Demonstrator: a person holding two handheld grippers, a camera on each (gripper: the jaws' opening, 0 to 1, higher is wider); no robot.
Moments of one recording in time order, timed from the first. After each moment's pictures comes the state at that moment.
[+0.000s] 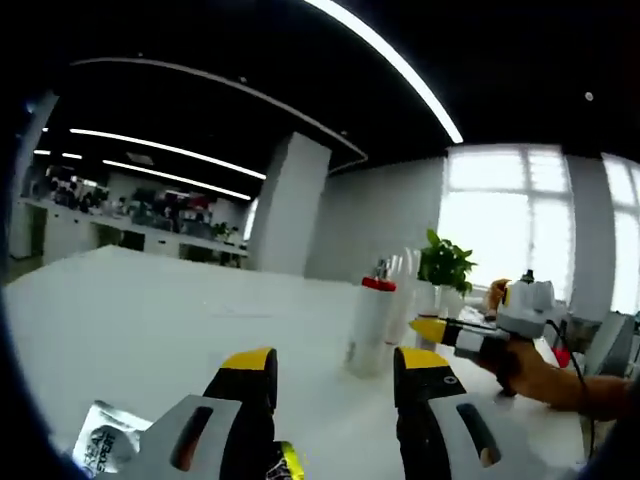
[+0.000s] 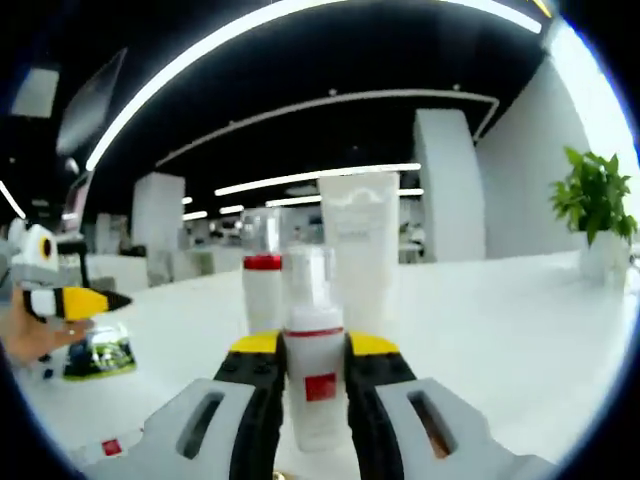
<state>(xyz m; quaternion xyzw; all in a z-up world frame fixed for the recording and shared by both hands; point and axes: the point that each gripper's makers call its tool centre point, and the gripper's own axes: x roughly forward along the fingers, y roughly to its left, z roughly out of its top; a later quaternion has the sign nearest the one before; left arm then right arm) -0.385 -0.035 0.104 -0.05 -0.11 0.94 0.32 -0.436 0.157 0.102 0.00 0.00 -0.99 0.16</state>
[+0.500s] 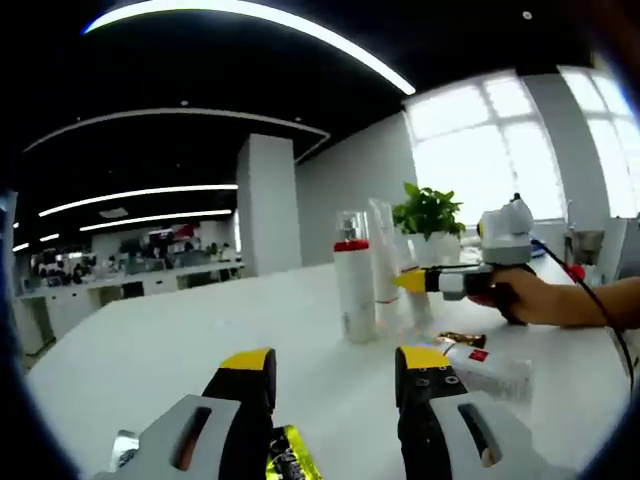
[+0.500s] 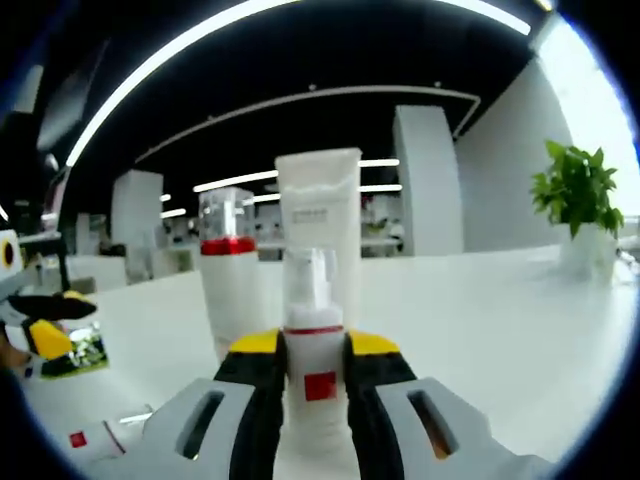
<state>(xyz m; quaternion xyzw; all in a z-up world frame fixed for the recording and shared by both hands) -0.370 -0.019 0.084 -0.04 0.03 0.94 0.33 -0.447 0.177 0.095 0.01 -0.01 -0.99 0.12</state>
